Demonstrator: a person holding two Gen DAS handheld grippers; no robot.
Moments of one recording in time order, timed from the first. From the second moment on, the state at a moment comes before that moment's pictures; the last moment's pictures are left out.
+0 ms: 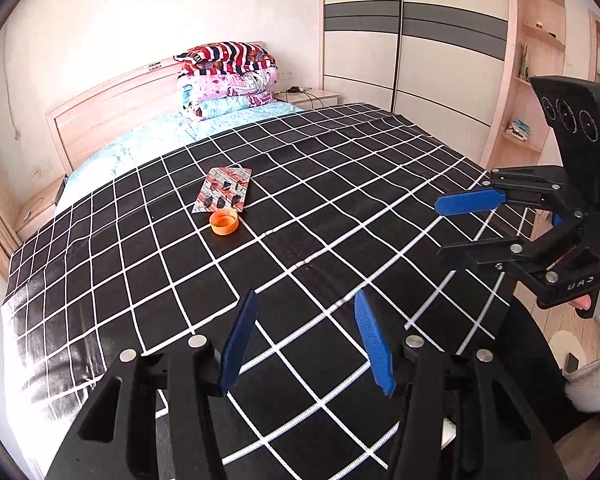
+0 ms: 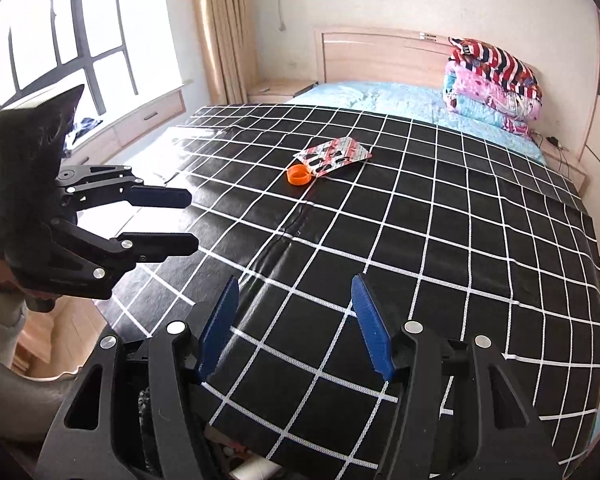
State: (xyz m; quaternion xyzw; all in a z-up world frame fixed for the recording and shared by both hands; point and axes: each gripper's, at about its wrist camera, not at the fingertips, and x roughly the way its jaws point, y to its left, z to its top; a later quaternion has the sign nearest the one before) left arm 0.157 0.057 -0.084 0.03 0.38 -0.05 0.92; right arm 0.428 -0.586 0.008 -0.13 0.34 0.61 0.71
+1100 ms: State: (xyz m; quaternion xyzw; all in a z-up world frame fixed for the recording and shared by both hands) left arm 0.291 0.119 -0.132 0.02 0.42 0.00 0.91; right arm 0.541 -0.438 -0.014 -0.03 0.45 0.56 0.69
